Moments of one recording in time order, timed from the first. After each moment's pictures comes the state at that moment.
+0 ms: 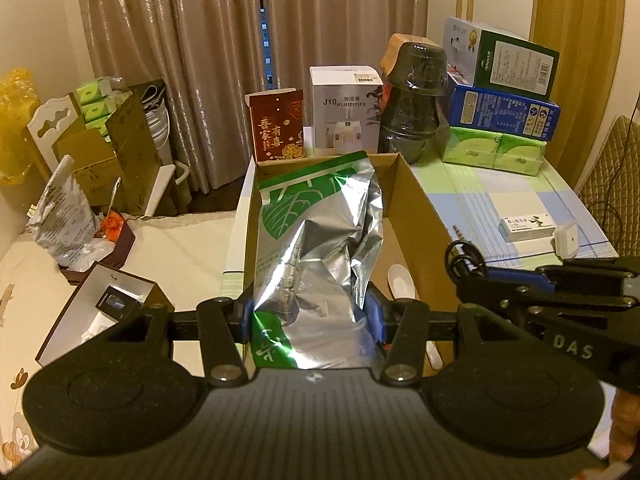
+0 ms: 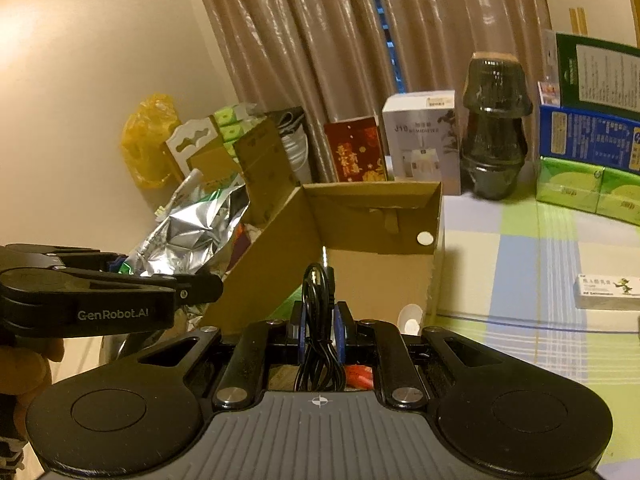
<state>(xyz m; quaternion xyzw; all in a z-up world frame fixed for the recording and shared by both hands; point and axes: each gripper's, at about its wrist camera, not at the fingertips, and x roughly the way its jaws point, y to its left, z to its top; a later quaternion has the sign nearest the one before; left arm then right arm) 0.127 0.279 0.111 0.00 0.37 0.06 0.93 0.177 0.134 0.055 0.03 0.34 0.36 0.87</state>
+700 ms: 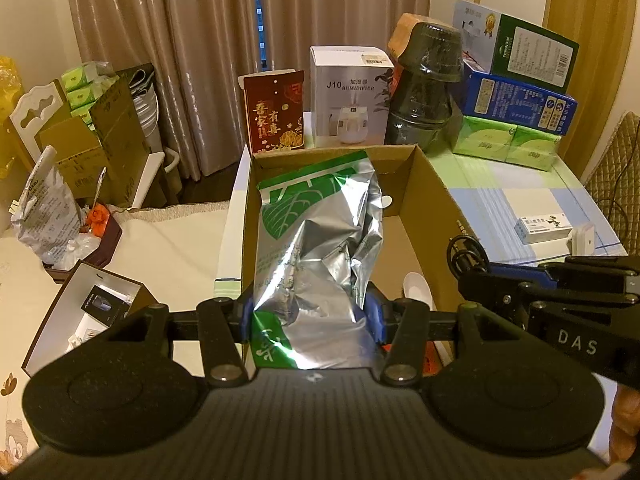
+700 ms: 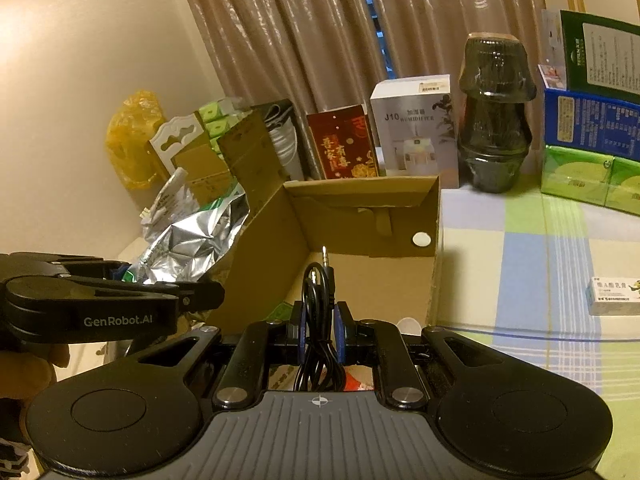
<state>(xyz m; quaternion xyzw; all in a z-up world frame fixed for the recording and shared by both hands) 0.177 0.304 0.087 -0.01 0.39 0.05 0.92 0.215 0.149 0.038 0.03 0.36 0.35 0.87</state>
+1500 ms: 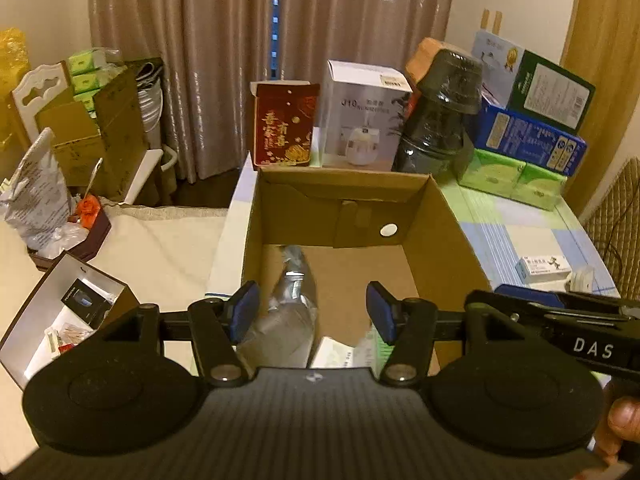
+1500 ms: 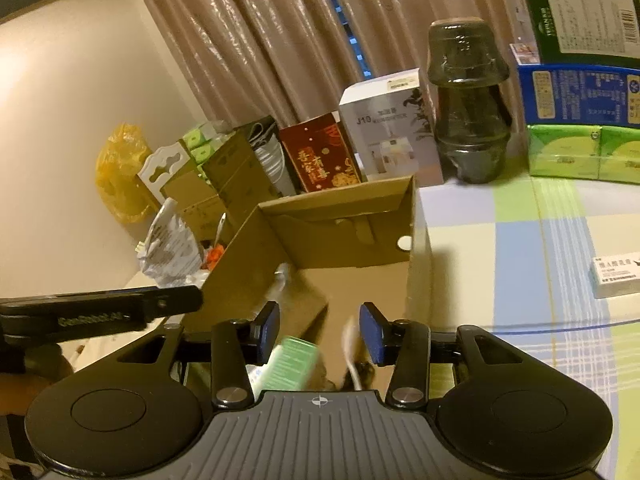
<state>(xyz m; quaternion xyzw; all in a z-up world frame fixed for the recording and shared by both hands) 0.189 0.323 0.082 -0.06 0.36 0.06 0.93 0.235 0.126 0.031 0.10 0.36 0.33 0.87</state>
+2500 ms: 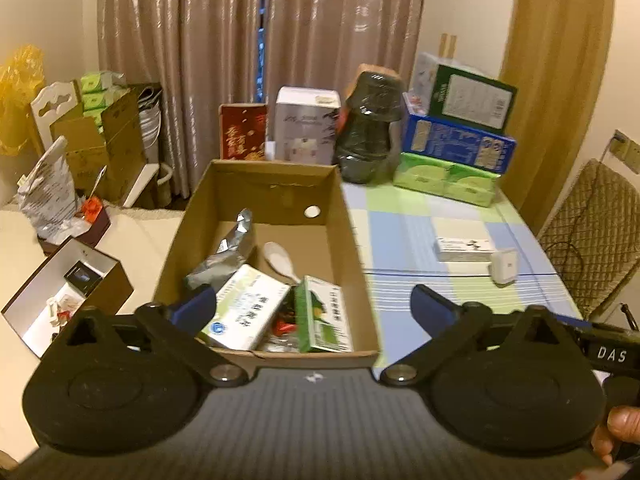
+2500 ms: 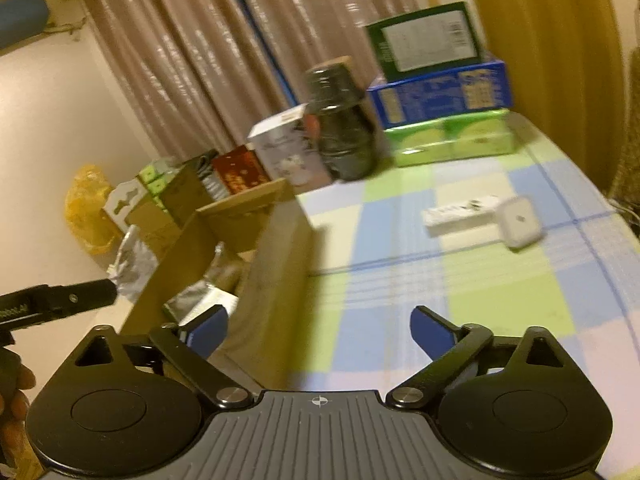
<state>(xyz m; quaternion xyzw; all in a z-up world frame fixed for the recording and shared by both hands) 0.054 0.186 0.123 -0.06 0.32 0.06 0.94 0.109 -0.063 0.056 0.13 0.34 0.24 0.90</state>
